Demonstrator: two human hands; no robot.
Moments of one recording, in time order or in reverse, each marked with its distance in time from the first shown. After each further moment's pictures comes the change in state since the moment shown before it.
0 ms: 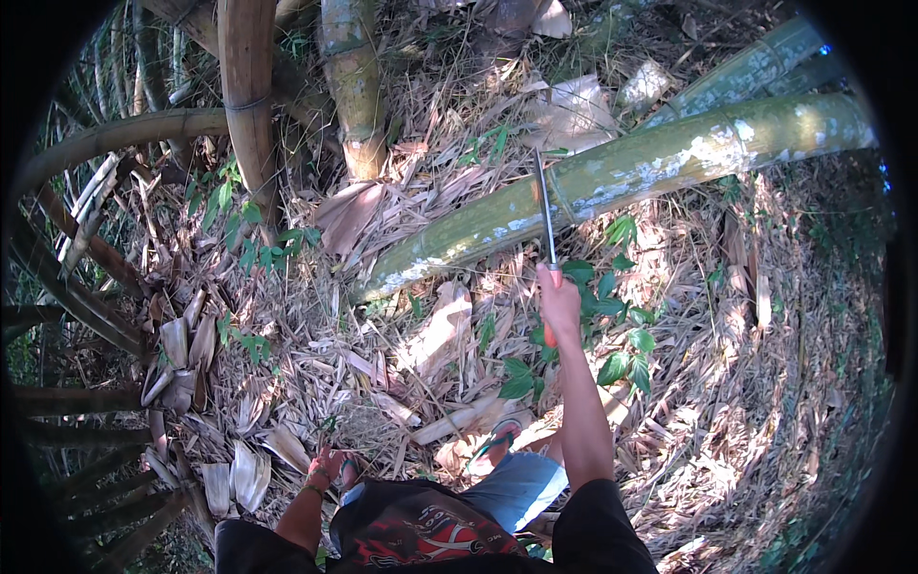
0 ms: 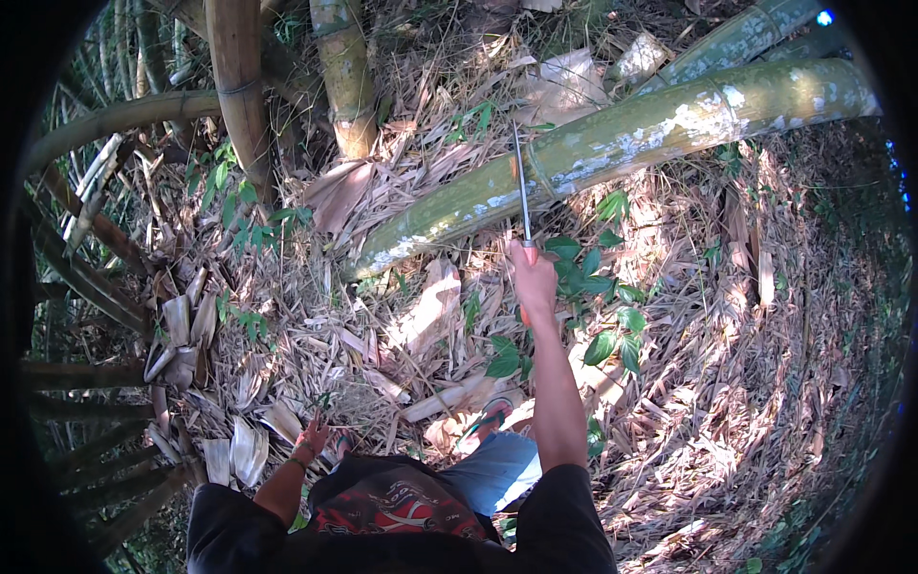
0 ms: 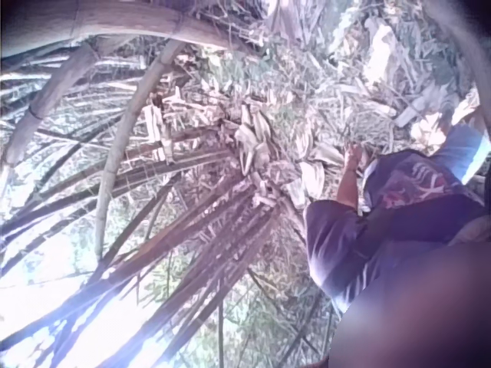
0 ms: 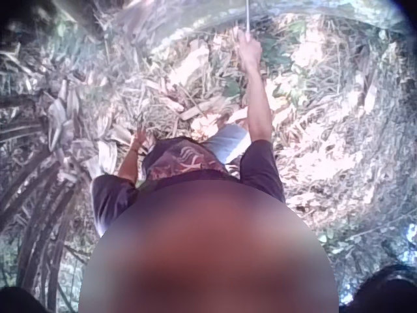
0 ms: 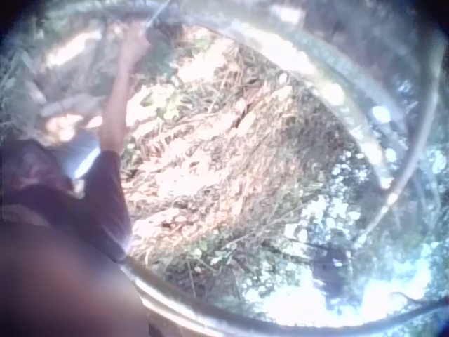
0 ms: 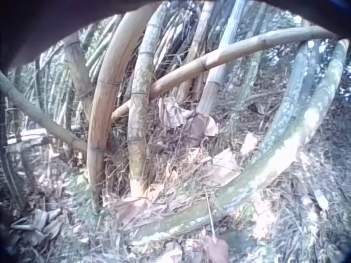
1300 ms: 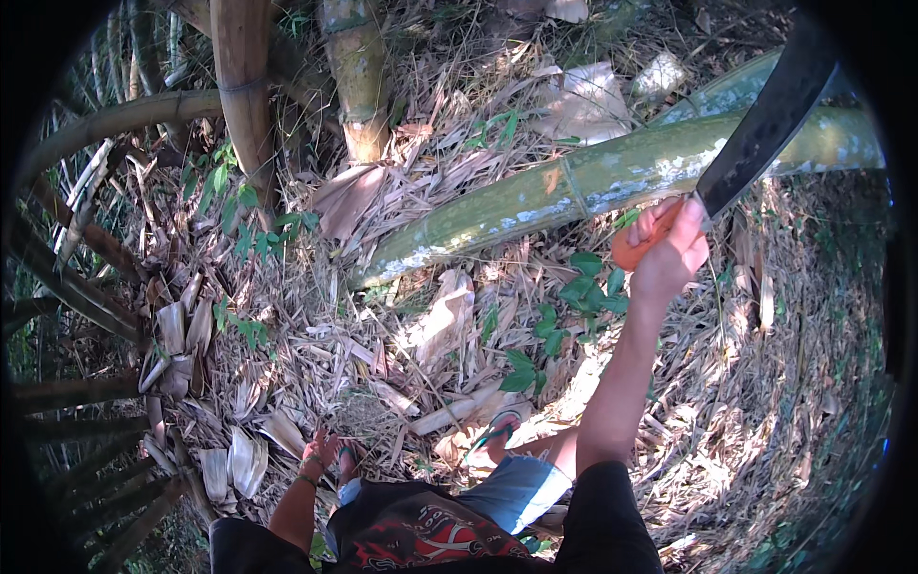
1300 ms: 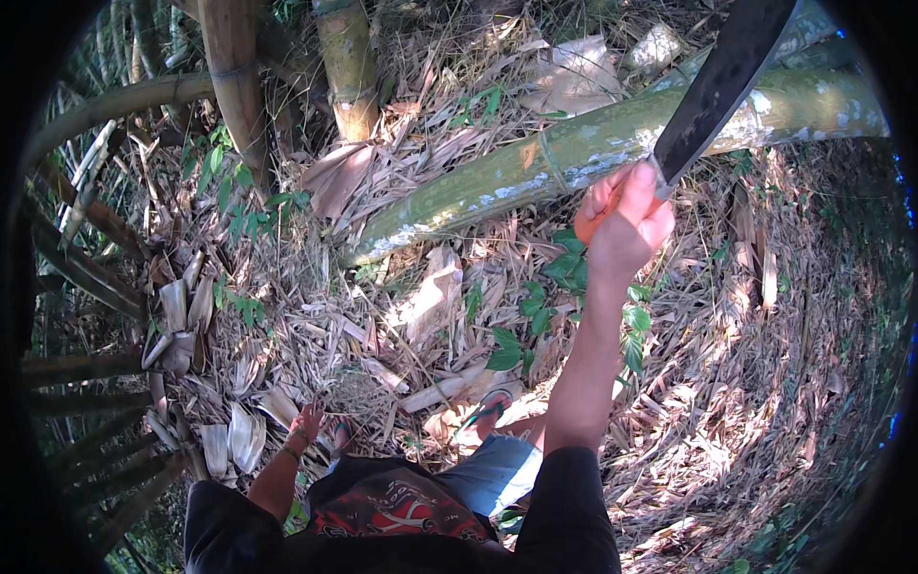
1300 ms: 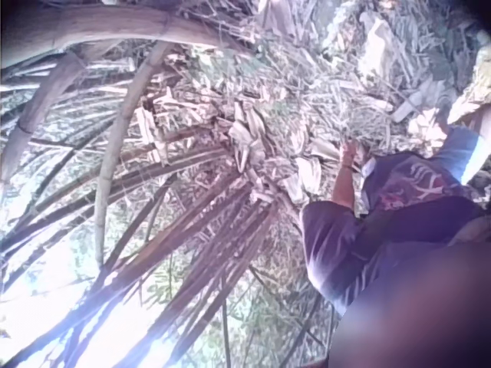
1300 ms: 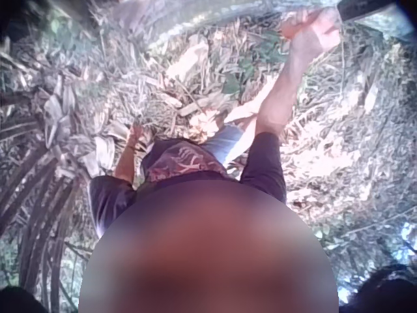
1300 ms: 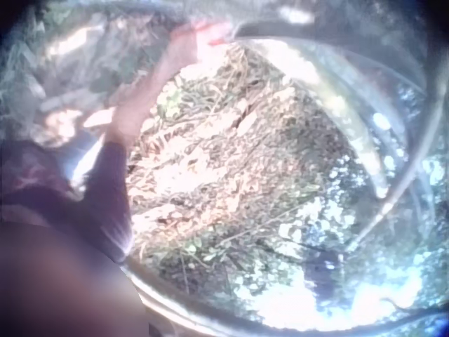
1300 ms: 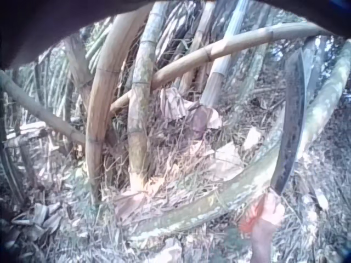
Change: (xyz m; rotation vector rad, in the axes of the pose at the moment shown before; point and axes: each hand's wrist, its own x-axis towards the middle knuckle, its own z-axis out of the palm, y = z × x) left_hand 0.038 -0.035 0.013 0.094 0.029 0.074; right_hand -0.012 -0.181 -0.089 0.902 0.180 -0.459
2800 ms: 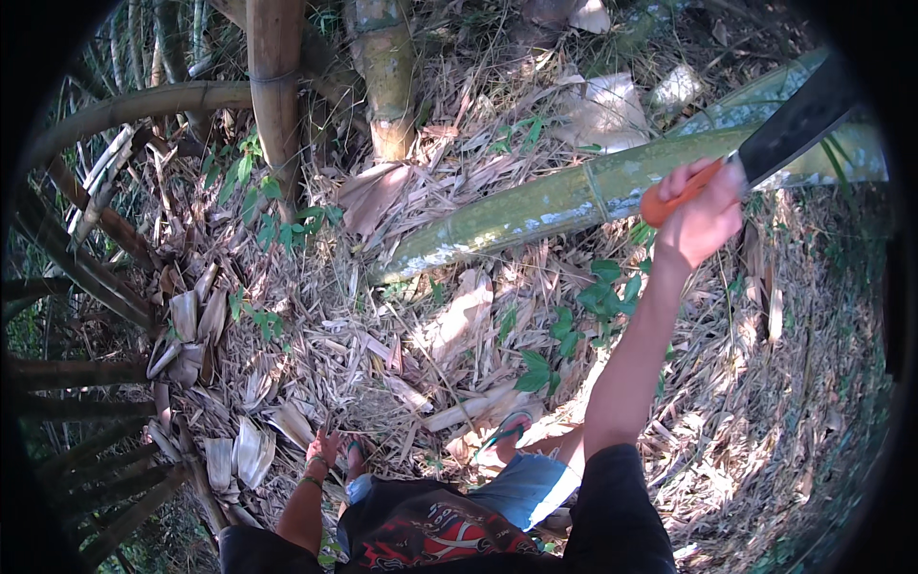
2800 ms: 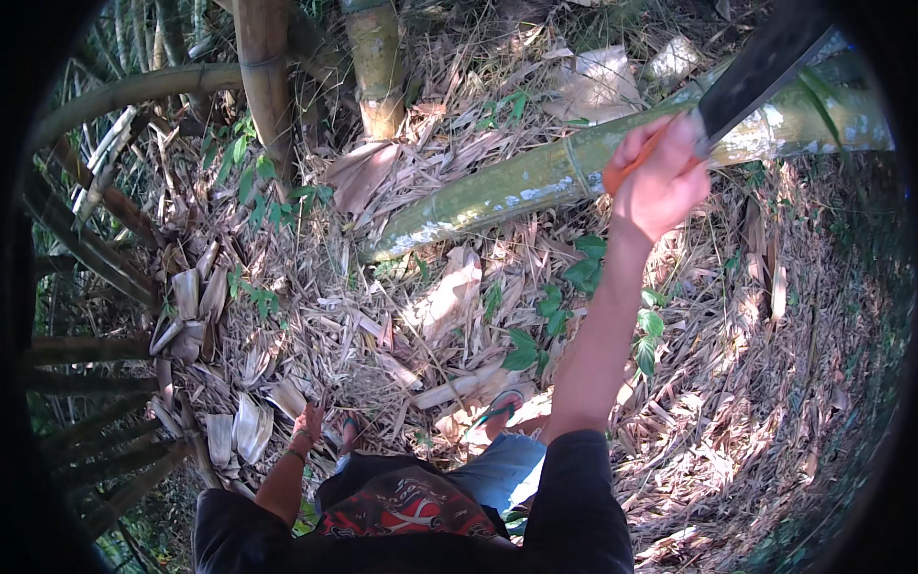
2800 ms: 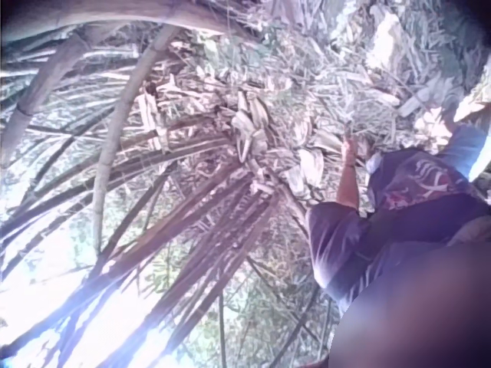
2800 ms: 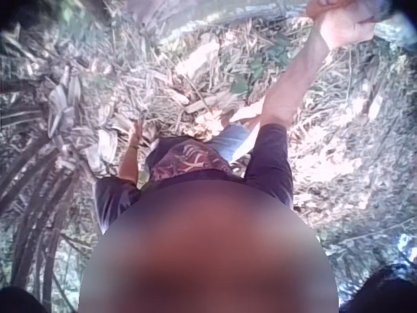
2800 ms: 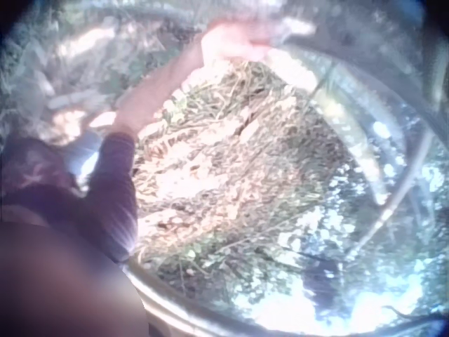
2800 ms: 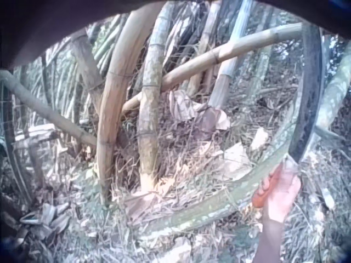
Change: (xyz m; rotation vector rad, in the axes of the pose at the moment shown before) left_hand -0.038 -0.065 -0.018 -0.074 0.203 -0.061; right_hand 0.024 -0.039 0.075 0.108 0.008 -0.211
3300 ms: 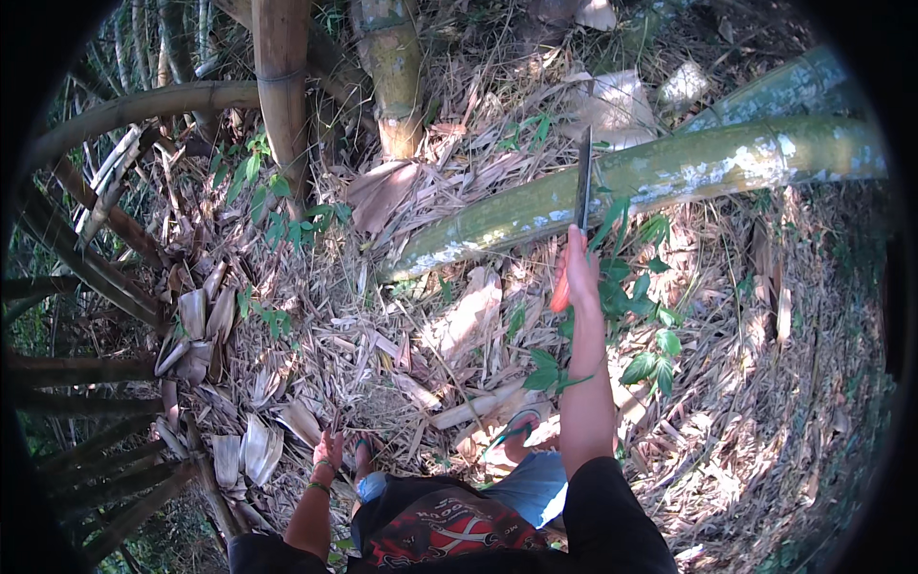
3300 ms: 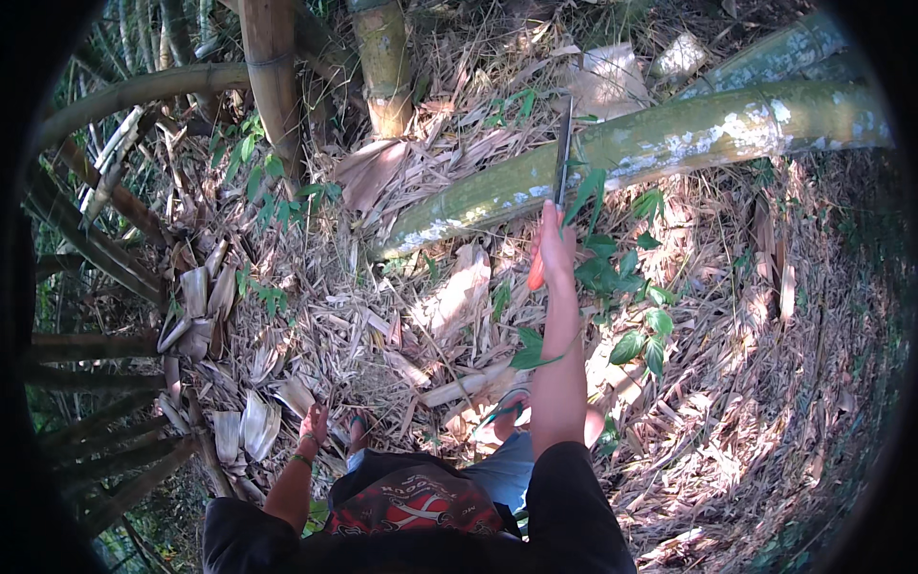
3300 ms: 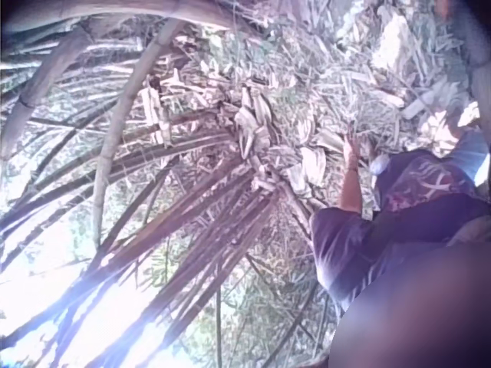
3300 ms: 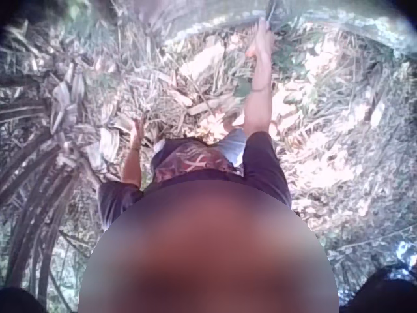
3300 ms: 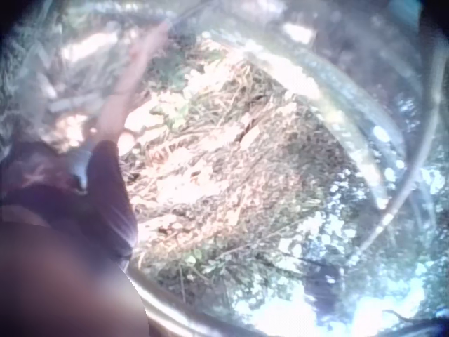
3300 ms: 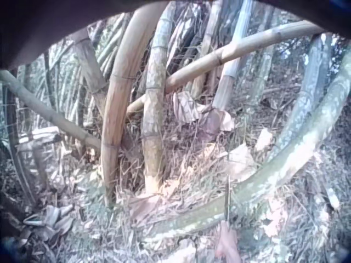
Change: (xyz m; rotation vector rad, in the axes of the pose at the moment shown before) left_hand -0.029 0.069 -0.017 -0.264 0.011 -0.059; right_hand -0.126 0.193 -0.123 -0.409 -0.124 1.049
